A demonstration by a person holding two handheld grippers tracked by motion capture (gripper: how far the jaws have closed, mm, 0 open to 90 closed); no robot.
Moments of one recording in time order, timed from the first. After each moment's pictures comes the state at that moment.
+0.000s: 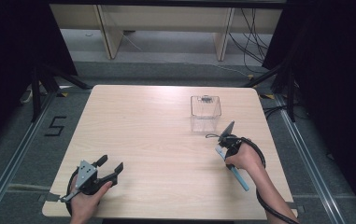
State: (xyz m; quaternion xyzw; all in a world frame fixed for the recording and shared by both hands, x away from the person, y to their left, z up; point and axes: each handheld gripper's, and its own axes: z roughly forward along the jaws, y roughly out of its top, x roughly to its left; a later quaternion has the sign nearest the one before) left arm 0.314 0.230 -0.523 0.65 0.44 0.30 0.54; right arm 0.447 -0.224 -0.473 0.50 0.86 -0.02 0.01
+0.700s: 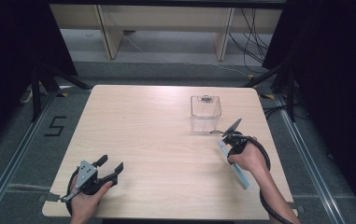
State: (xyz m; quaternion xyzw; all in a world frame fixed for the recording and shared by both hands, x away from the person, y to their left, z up) left arm 0.315 0.230 -0.523 0.65 0.44 0.30 0.54; right arm 0.436 -0.231 -0.447 0.52 0.85 0.05 0.04
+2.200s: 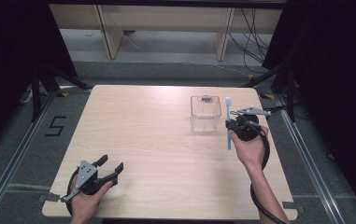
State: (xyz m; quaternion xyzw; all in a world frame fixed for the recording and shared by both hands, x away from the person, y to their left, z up) left arm 0.315 0.230 -0.523 0.65 0.44 0.30 0.54; right arm 0.433 -0.239 -0.395 0.54 0.71 0.39 0.24
